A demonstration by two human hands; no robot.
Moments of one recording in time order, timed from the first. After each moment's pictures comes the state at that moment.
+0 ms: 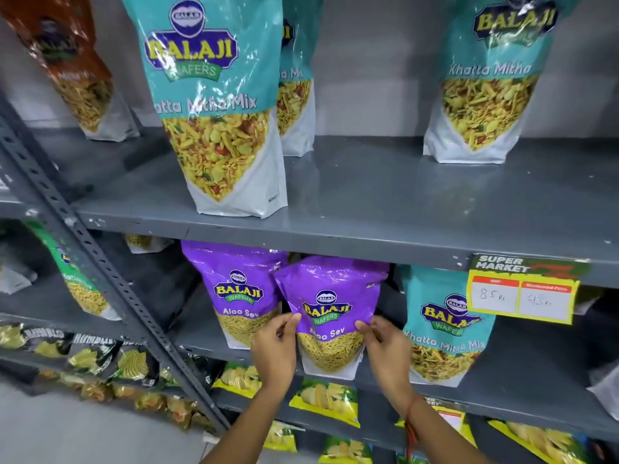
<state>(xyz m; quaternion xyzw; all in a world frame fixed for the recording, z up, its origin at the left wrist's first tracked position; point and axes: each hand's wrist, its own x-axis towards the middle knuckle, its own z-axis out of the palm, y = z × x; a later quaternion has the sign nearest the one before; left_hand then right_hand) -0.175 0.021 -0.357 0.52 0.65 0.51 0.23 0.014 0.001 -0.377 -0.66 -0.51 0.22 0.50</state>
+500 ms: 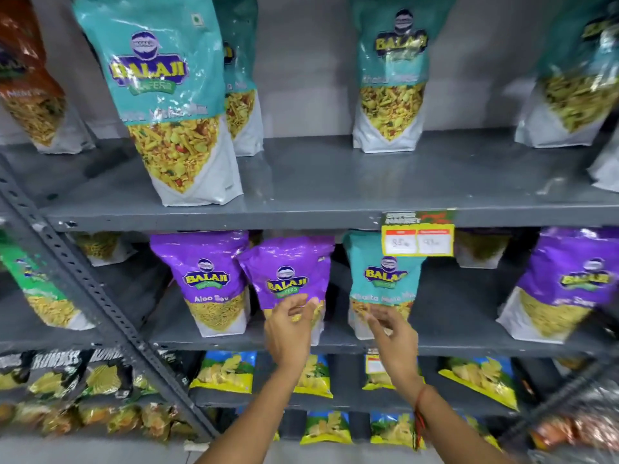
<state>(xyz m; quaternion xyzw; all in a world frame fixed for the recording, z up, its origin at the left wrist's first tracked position) -0.102 -0.046 -0.322 0.53 0.57 0.53 0.33 0.068 -0.101 -0.359 -0.68 -0.40 0.24 0.57</state>
